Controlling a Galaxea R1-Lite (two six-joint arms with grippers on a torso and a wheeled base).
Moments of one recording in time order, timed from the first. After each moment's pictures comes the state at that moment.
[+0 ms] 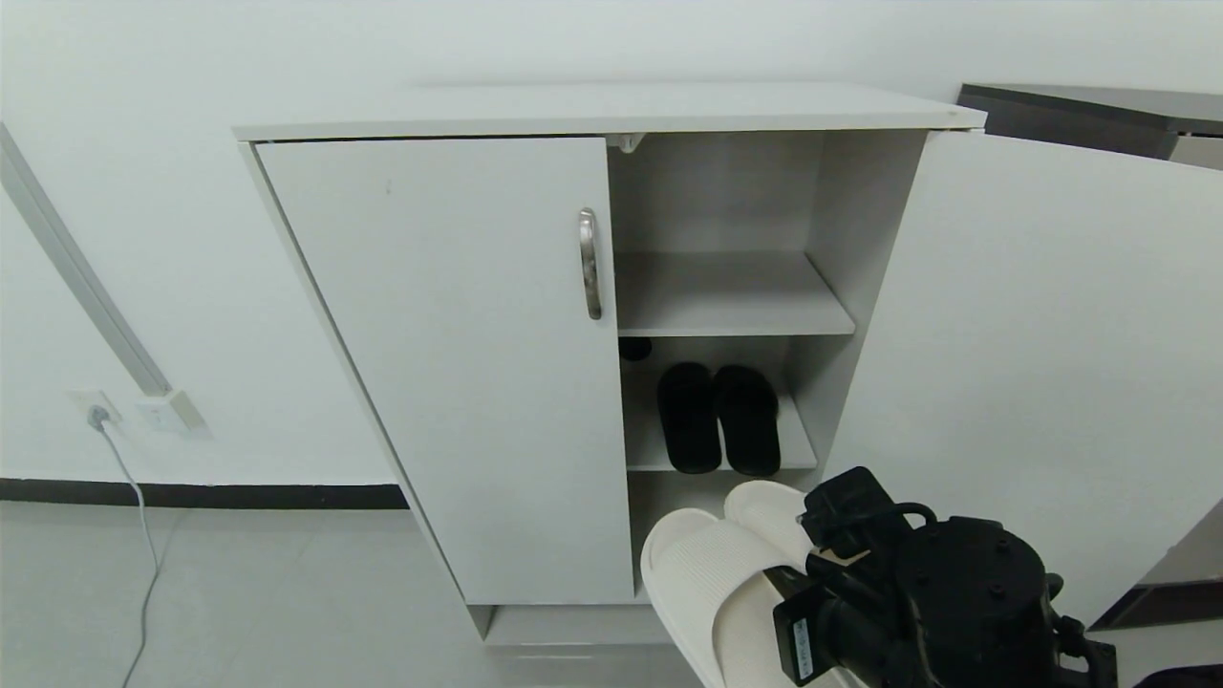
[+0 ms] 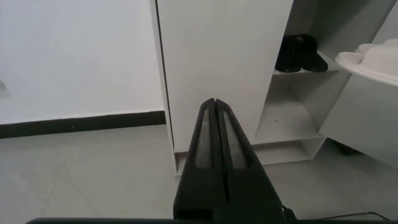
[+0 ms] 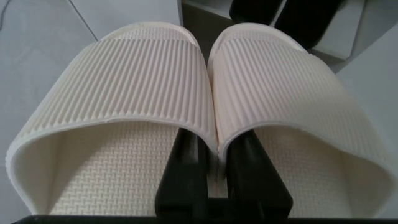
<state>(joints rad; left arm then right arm) 0.00 0.00 0.00 0.00 -0.08 0.01 0.94 1.77 -0.47 -0.93 -0.44 0.18</state>
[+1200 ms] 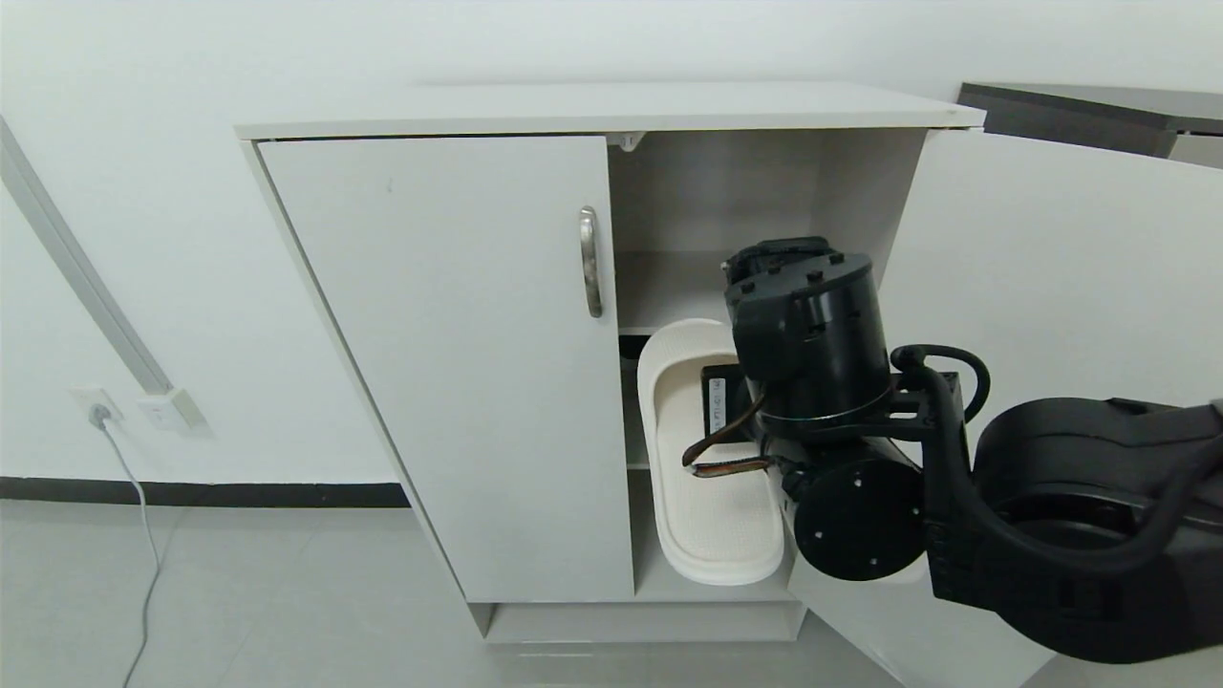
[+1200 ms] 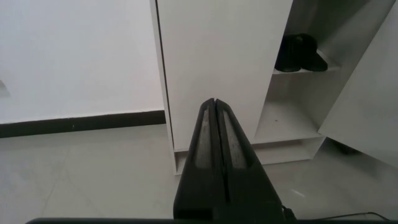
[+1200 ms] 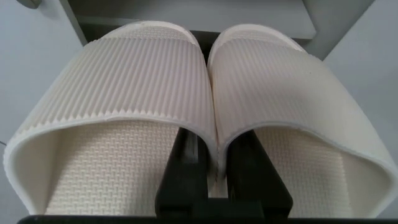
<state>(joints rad) 0.00 0.00 0.00 0.00 -0.08 0.00 0.98 1.83 -1.26 -0.26 -0.95 0.23</state>
